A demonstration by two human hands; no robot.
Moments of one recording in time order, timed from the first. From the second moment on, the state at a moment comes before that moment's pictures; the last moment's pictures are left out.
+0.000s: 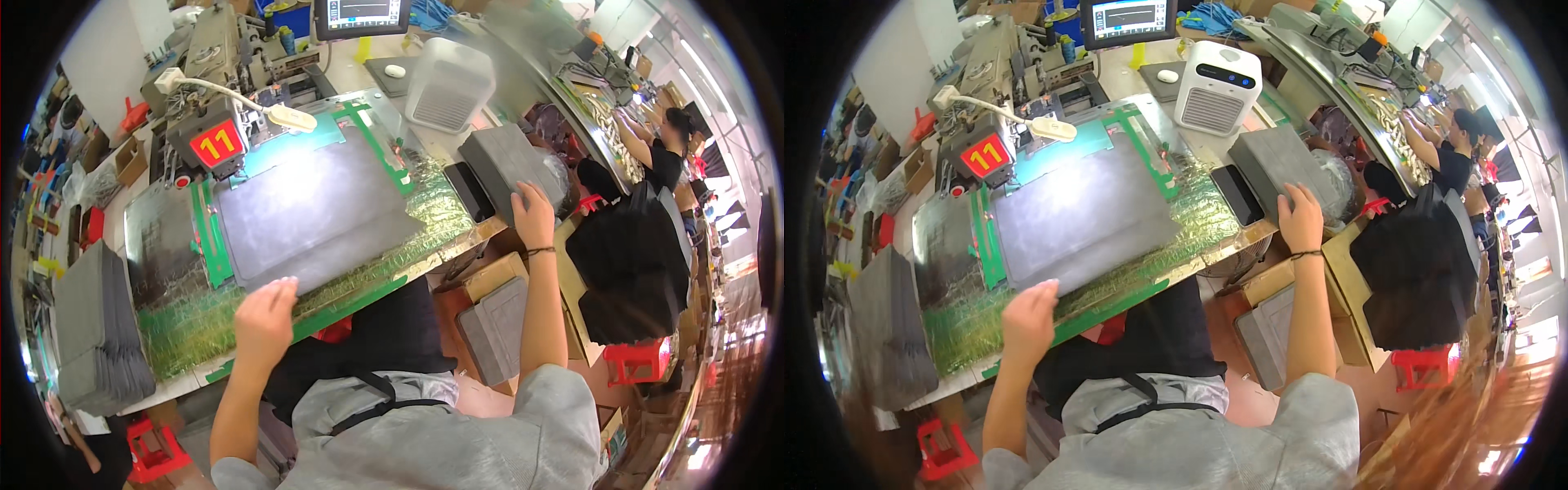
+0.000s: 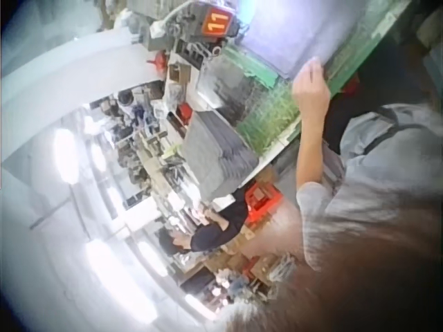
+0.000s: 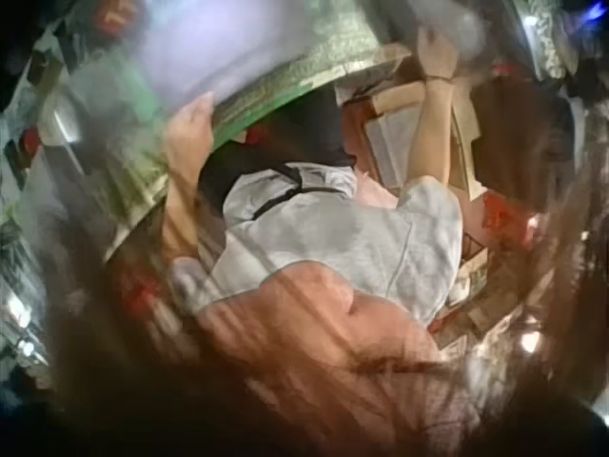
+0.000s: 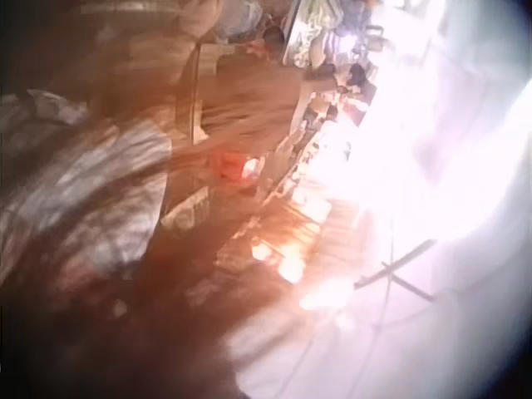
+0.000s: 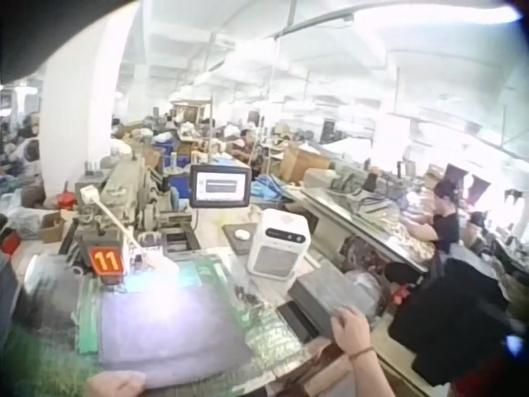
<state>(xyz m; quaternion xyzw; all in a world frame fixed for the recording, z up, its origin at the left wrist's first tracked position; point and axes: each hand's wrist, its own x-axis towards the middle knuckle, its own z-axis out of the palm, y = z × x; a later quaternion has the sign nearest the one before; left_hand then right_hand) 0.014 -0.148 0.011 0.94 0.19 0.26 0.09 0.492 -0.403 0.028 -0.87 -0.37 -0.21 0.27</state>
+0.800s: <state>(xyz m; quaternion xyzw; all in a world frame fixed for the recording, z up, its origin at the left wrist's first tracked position) 0.065 -0.022 0.007 0.91 0.28 0.27 0.10 0.529 -0.423 0.049 -0.89 -0.39 -0.16 0.20</state>
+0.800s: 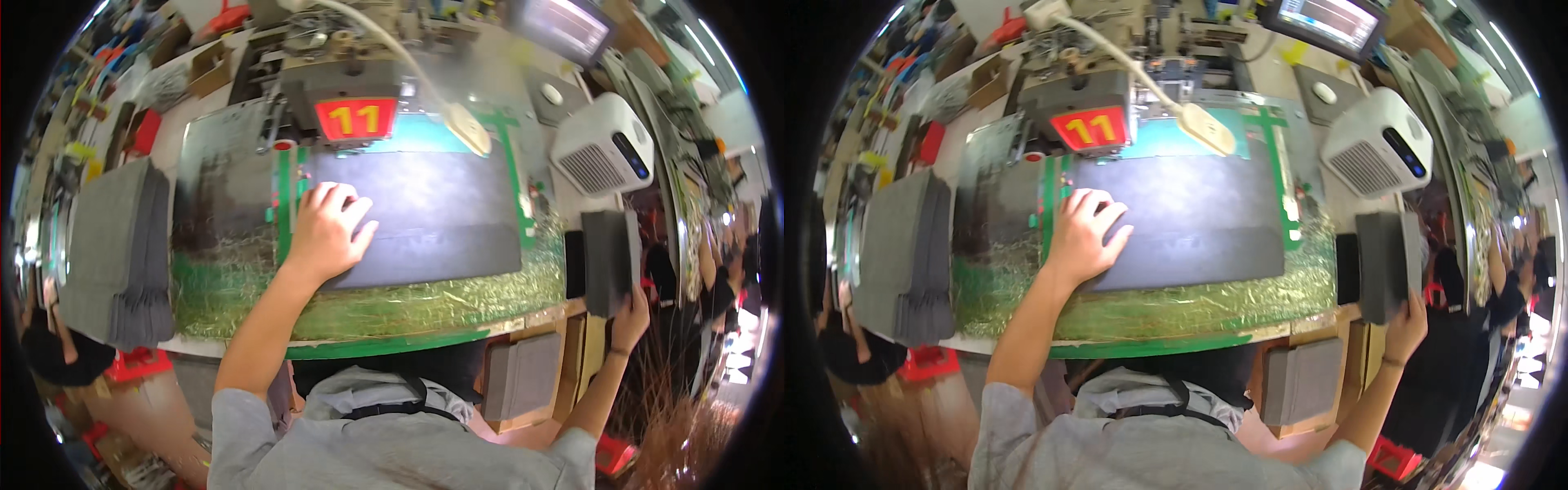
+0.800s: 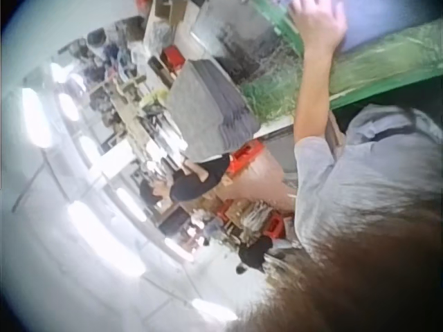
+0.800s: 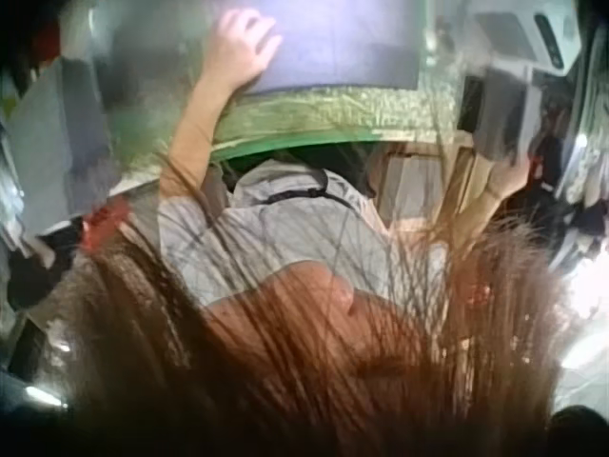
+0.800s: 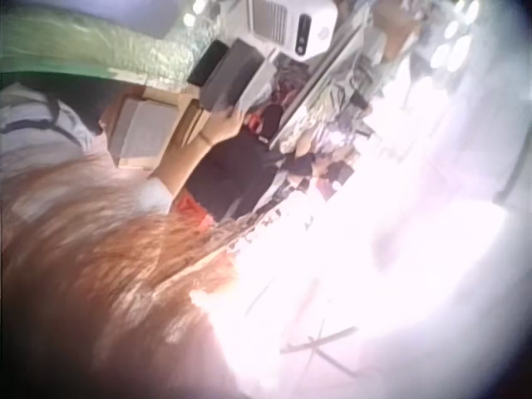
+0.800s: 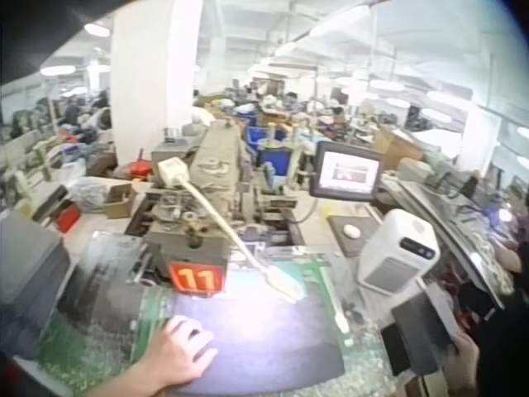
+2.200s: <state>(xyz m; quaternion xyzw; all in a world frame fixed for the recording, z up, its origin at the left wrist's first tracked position) 0.060 -0.018 -0.003 0.91 0.33 0.24 0.08 0.361 -0.183 0.010 -0.68 -0.71 0.01 0.21</state>
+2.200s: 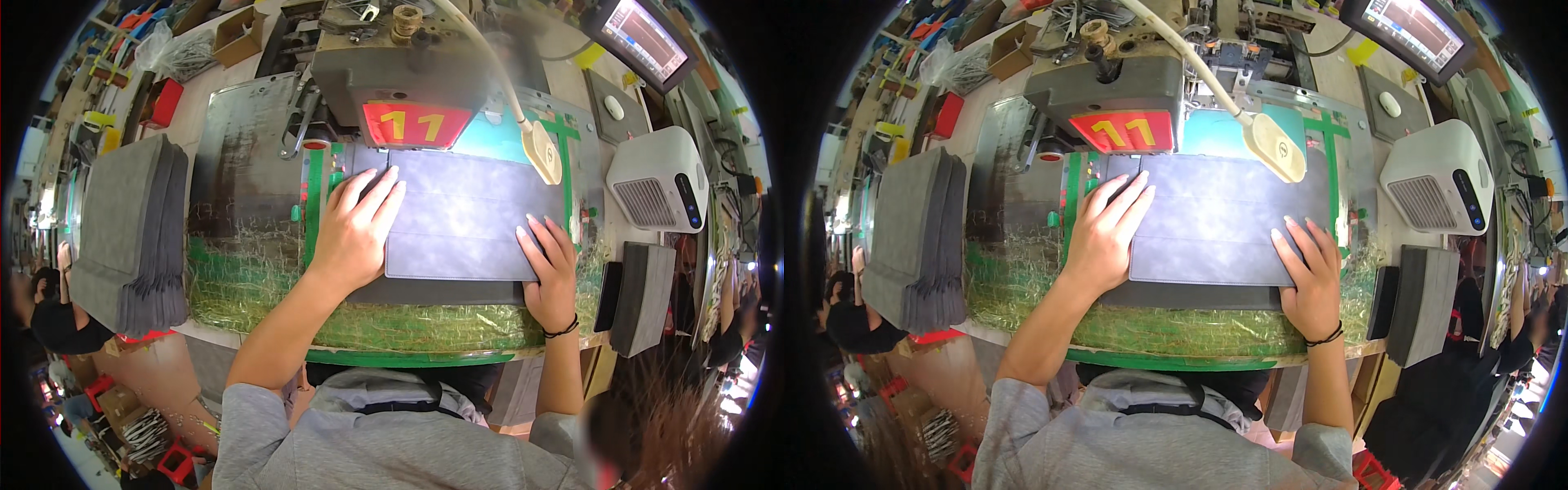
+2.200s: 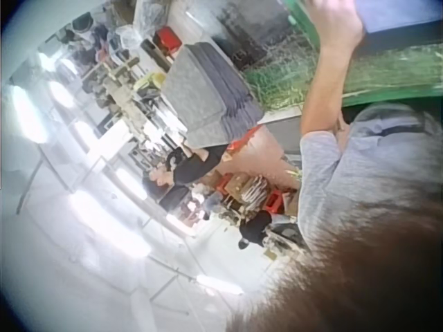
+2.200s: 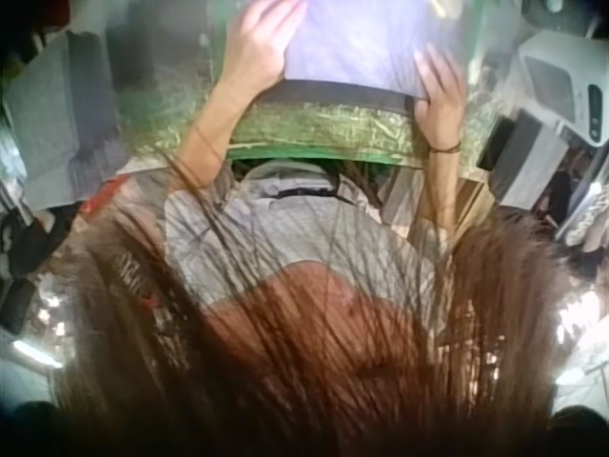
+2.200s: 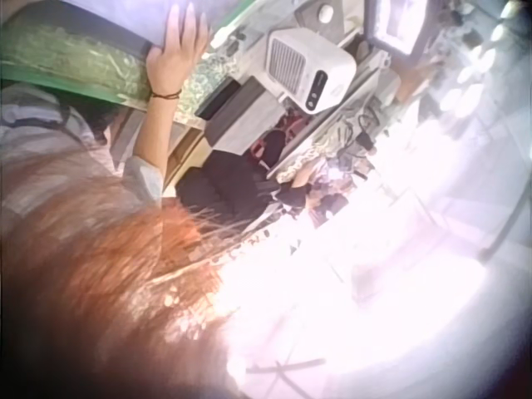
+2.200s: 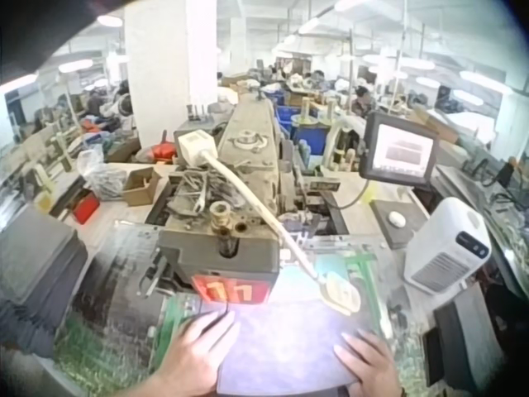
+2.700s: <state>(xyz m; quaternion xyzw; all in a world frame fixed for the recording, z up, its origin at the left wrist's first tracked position) 0.063 -0.017 0.004 0.92 0.34 0.20 0.08 0.404 -0.156 0.015 -0.65 -0.74 0.03 0.20</state>
